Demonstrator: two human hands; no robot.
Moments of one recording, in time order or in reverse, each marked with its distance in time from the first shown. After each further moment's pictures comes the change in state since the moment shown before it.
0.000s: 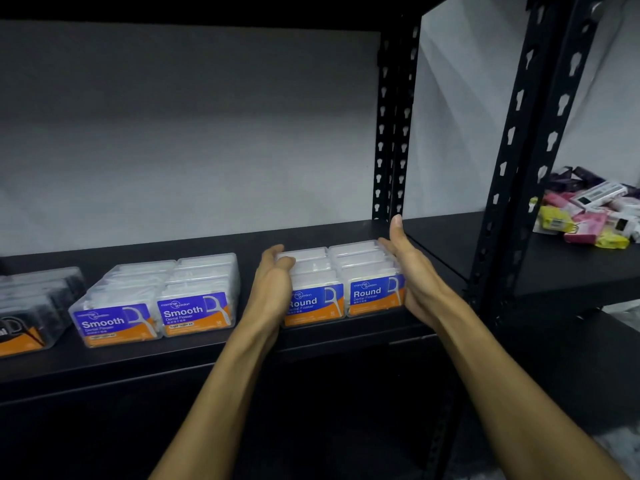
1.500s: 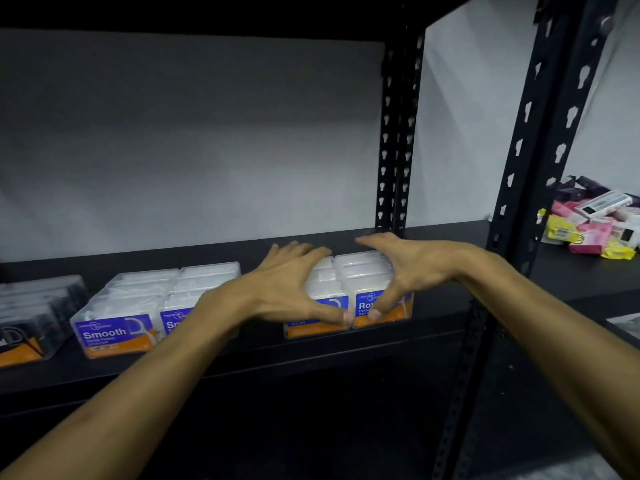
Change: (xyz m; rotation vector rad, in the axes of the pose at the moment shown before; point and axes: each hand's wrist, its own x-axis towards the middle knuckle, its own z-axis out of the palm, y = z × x) left_hand 0.011 0.043 -0.014 1.298 -0.486 0.521; right_hand 0.020 -0.061 -0.007 -1.364 -0.421 -0.066
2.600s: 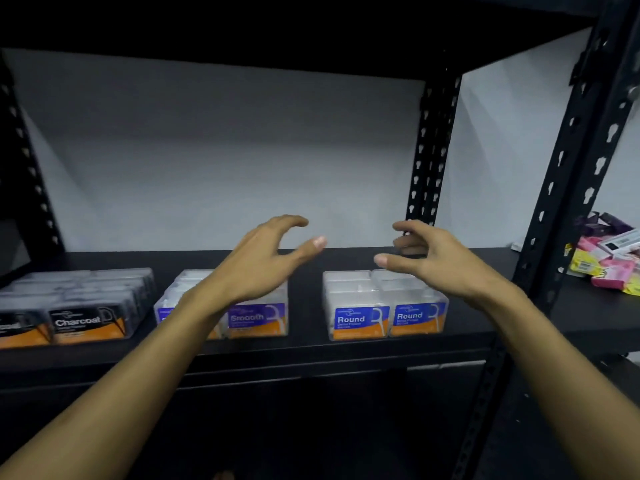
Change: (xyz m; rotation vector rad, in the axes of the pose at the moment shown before) left_hand -0.072 -0.046 -0.057 -0.325 0.443 -0.108; right_hand -0.027 -0.057 0.003 0.485 0.471 -0.011
